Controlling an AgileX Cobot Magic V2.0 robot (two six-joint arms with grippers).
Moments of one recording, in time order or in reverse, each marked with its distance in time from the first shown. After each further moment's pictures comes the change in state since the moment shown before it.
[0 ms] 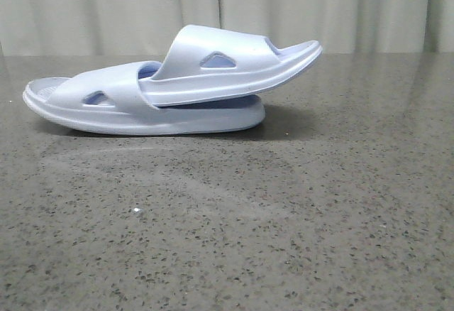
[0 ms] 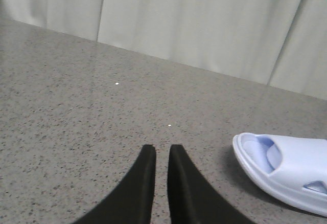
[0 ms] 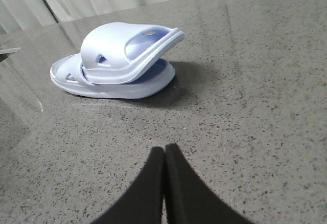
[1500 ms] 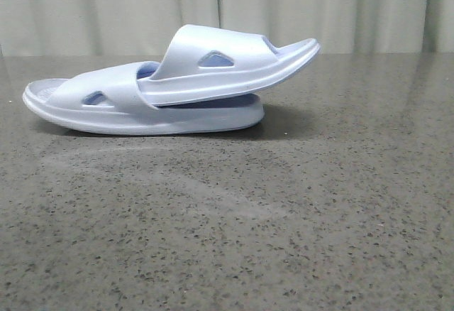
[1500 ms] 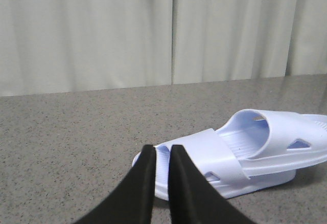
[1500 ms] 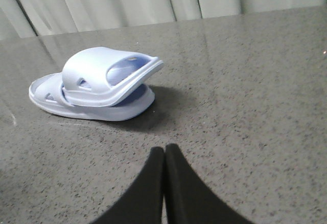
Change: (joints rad) left arm -0.008 0.065 -0.121 -1.260 0.261 1.442; right arm 0.000 0.004 -0.034 -0.048 -0.061 0.002
